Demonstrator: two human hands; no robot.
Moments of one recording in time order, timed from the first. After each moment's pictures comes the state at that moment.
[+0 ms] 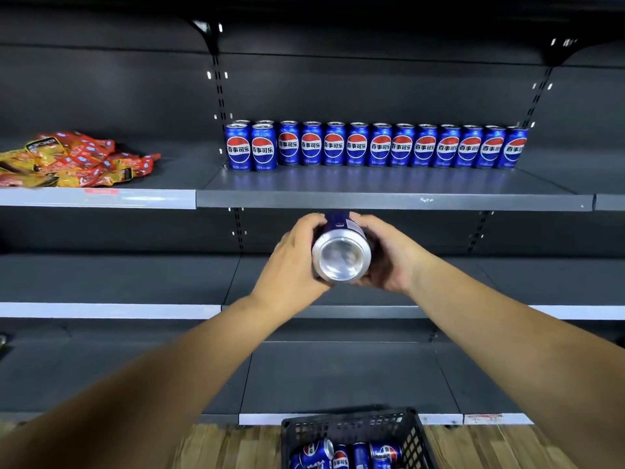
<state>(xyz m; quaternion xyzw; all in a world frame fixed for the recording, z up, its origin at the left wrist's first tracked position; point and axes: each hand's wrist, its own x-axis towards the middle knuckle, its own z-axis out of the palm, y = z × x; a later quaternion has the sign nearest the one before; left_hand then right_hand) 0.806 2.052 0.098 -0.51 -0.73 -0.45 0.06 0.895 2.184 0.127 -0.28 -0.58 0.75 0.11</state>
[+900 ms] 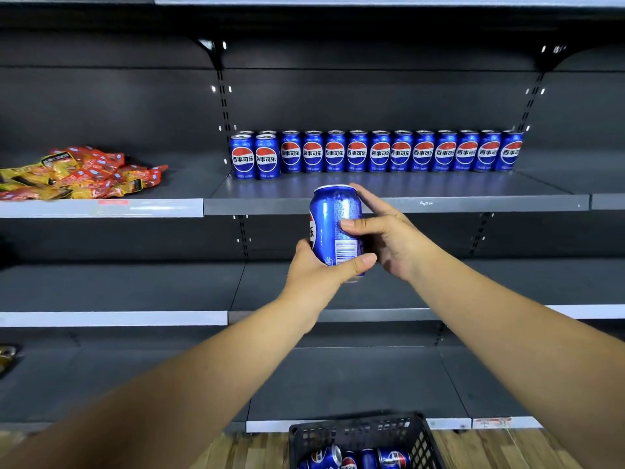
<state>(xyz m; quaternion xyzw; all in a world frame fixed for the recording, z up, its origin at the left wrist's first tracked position) 0.844 2.052 0.117 -0.27 -0.66 -0.65 -0.25 0.897 2.176 0.147 -0.09 -0.60 0.77 0.20</state>
